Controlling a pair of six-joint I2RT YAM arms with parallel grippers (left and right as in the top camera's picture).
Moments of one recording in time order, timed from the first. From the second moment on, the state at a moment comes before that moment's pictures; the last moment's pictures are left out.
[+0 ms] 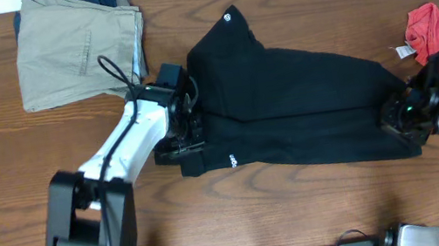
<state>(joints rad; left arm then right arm) -0.35 1.80 1.17 -0.93 0.21 -0.41 -0.33 1.46 0.84 -0.77 -0.24 0.37</state>
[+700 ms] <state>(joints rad) -0.09 1.92 1.17 -1.05 0.19 -0.49 -0.32 1.46 0.72 -0.65 -0.12 0.47</state>
